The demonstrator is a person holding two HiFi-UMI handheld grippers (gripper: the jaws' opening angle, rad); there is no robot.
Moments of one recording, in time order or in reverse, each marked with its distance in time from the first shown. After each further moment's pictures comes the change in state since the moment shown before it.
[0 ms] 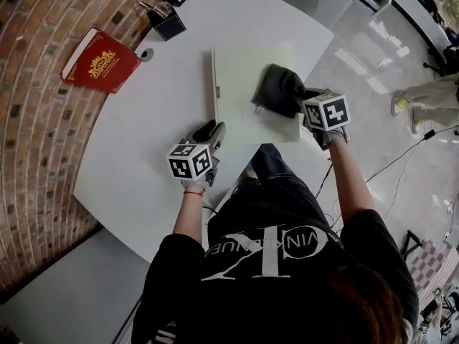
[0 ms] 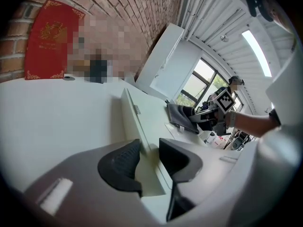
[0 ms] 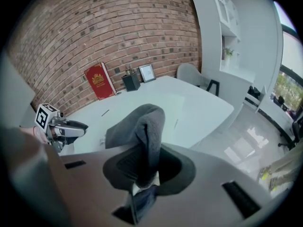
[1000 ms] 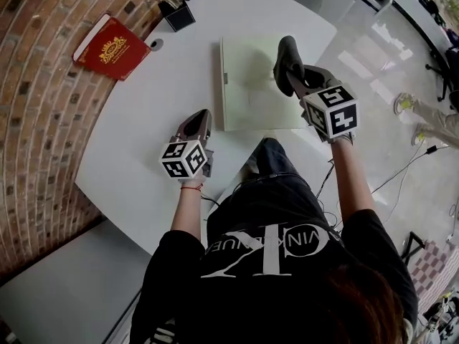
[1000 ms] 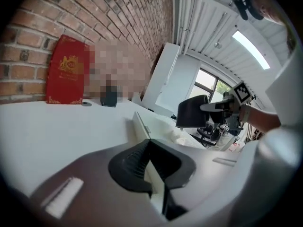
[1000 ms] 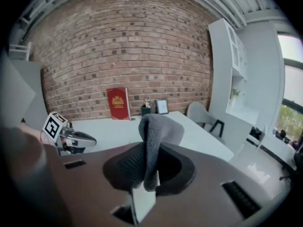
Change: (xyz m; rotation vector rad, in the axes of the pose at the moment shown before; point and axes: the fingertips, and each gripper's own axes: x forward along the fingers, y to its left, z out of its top) left arm -0.062 0.013 0.028 0.063 -0.222 0.110; right arm -0.078 0.080 0.084 -0.226 -0.321 -0.027
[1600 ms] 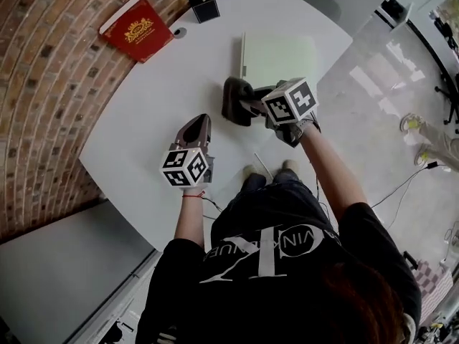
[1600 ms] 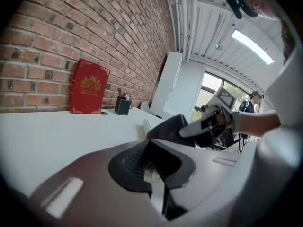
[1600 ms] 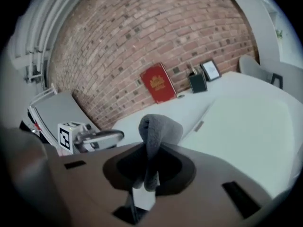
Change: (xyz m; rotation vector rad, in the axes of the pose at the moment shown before) left arm -0.077 0.004 0.001 0.010 -0.085 0.120; right arm 0.069 0.175 -0.031 0.204 0.201 0.581
